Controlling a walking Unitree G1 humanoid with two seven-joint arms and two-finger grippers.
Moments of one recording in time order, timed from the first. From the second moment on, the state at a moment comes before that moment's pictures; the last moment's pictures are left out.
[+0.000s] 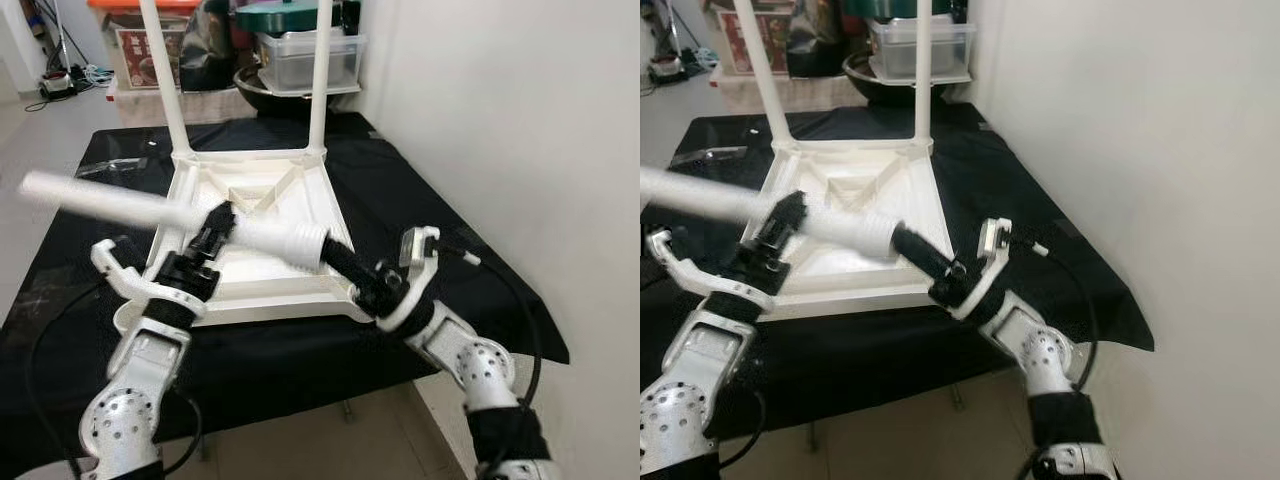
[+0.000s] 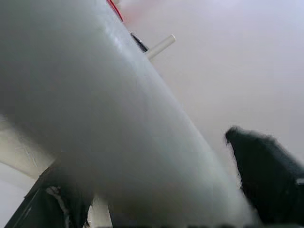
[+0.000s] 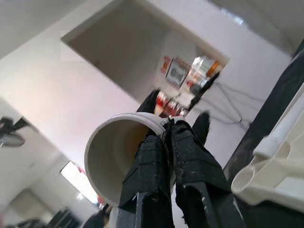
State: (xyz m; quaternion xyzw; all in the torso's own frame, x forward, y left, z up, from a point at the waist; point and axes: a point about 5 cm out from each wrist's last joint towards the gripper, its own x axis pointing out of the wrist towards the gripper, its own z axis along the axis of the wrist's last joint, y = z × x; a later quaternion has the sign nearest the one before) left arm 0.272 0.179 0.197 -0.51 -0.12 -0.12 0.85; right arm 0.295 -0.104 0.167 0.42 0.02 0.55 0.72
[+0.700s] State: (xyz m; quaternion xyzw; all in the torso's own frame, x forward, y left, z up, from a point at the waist) left arm 0.257 0.240 0.212 -0.53 -0.20 -0.08 0.82; right arm 0.286 -0.121 0.165 0.40 0.05 0.58 0.71
